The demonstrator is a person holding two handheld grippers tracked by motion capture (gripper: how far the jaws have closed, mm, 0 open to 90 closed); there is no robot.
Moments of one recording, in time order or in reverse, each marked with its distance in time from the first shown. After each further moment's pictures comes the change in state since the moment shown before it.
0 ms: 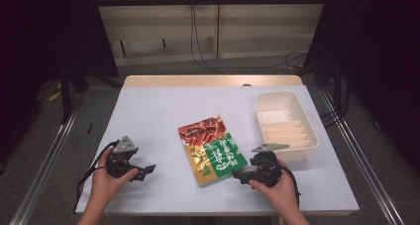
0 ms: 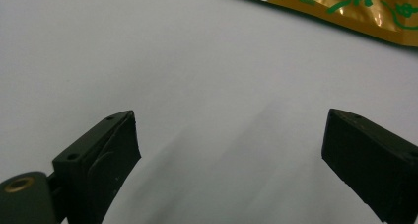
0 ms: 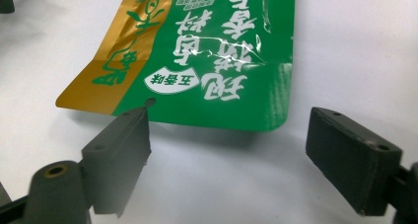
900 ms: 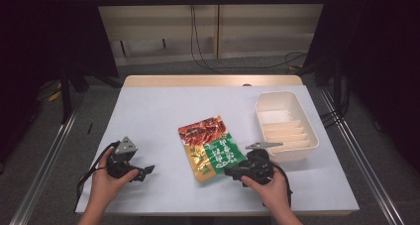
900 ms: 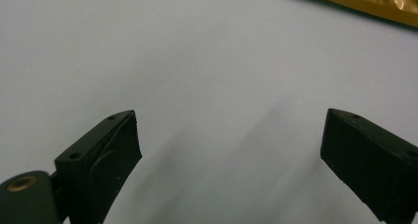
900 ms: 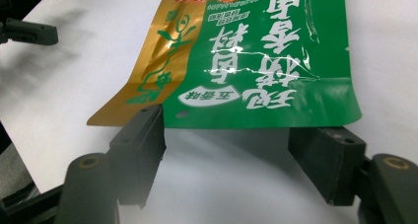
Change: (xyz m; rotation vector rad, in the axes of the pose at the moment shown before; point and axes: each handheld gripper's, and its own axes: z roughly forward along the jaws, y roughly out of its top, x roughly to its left) left arm -0.001 -0.002 0.000 0.042 0.034 0.022; right arm 0.013 0.009 0.014 -0.014 0.083 0.085
